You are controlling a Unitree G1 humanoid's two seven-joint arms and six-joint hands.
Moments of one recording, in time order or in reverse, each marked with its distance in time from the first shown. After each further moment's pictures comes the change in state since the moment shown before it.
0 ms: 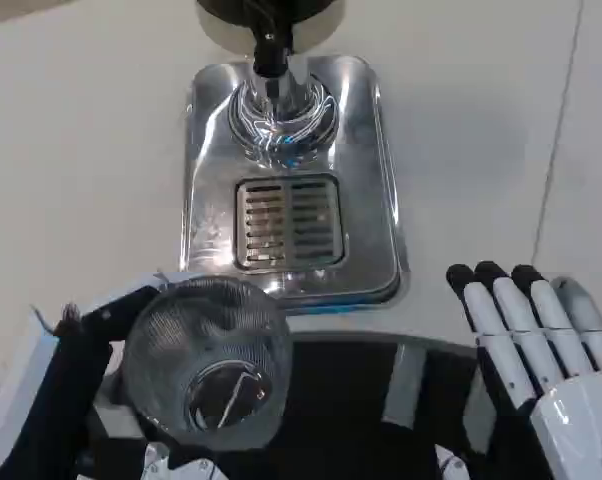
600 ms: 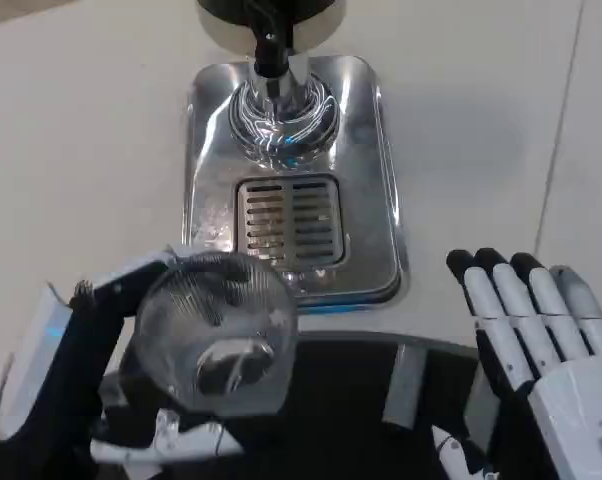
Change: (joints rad) left arm -0.096 -0.026 -0.001 0.060 0.008 0.037 -0.018; right arm -0.049 0.040 -0.004 0.014 0.022 0.002 0.032
